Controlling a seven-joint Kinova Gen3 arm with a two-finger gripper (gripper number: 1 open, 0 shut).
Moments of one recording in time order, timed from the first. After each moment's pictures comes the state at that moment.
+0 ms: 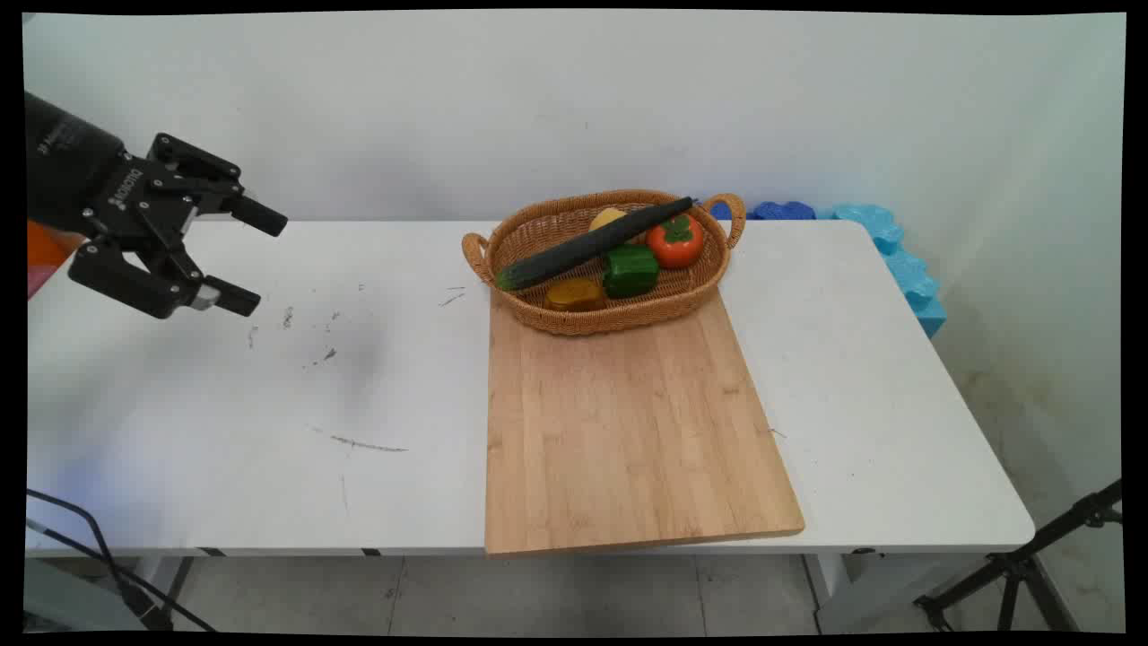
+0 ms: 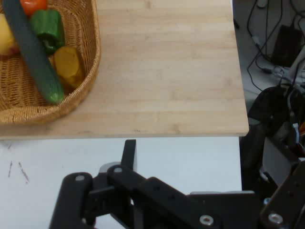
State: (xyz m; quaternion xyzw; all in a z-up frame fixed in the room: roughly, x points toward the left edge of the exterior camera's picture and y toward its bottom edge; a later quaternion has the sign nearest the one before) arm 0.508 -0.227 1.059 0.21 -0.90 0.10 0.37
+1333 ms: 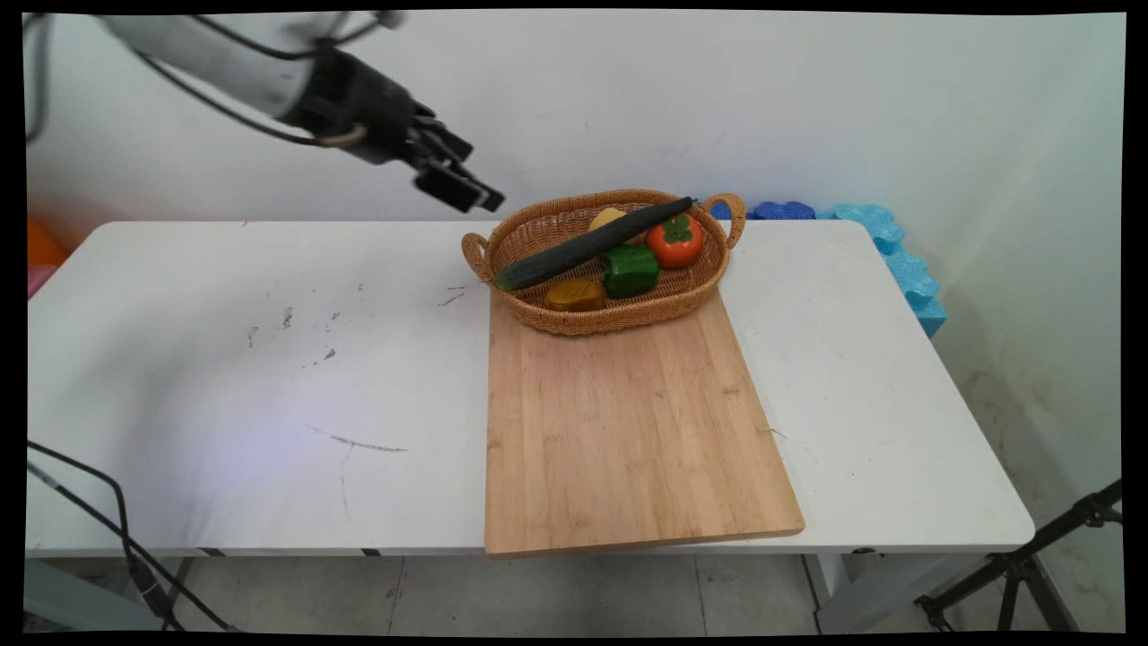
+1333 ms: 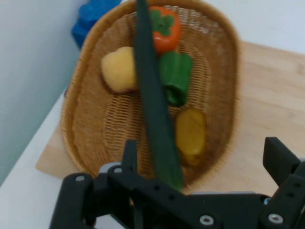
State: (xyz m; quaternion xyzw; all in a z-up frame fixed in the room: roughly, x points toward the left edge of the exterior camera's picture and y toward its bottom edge) arm 0.381 -0.394 1.023 0.36 -0.85 0.19 0.33
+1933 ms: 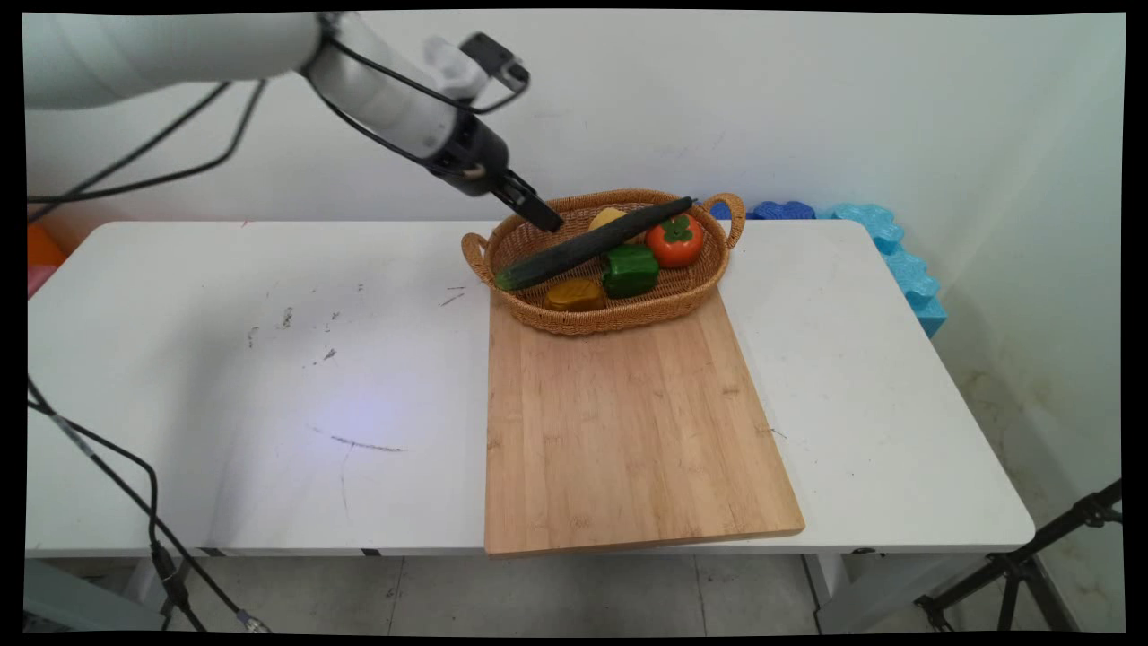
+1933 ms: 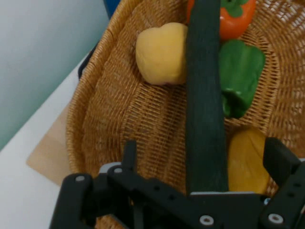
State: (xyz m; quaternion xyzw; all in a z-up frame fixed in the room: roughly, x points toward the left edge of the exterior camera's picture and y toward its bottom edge) arm 0.330 -0.496 0.943 0.46 -0.83 0.18 0.28
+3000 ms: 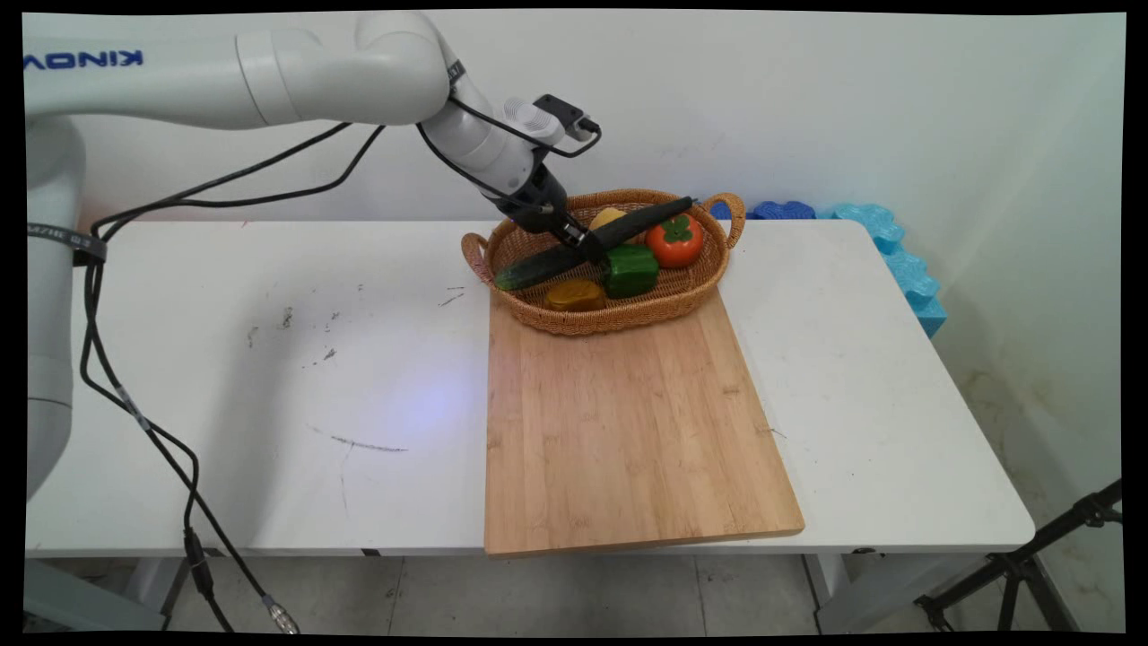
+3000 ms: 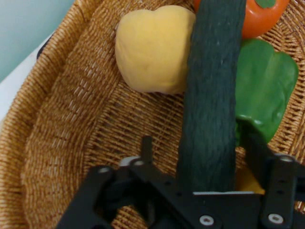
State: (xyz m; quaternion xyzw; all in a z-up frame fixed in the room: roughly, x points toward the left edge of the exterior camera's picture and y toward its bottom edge) arm 0.280 -0.557 0.876 0.51 -0.82 0.14 0.25
